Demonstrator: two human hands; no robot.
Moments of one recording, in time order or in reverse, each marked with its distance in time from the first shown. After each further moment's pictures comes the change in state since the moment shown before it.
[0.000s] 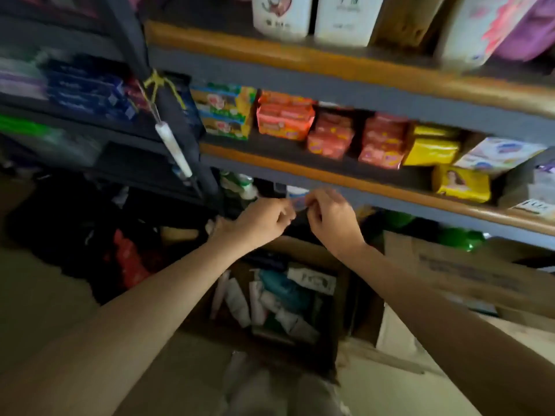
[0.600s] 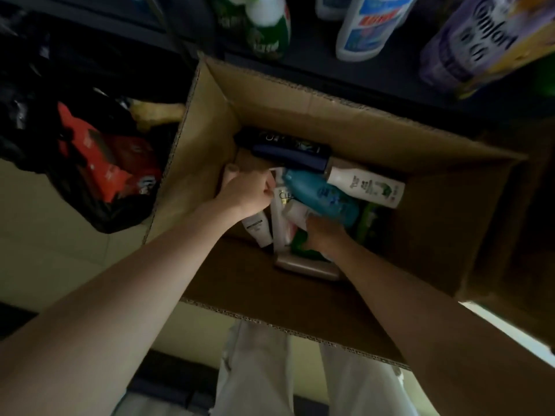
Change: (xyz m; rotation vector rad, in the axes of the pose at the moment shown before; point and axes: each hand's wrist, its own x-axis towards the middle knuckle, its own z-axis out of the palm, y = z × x) left_hand 0.020 -0.229 0.220 -0.002 -0.419 -0.422; right_hand -0.137 0.127 0.345 -0.310 -1.248 0.493
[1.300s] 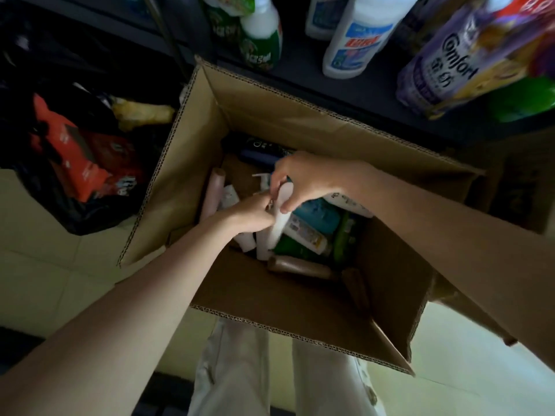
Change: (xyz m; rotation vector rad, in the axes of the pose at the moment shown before) left_hand -0.020 0.021 0.011 -0.296 -0.254 -0.037; right_hand -0.062 -0.016 -0.146 -0.014 0.058 -0.541
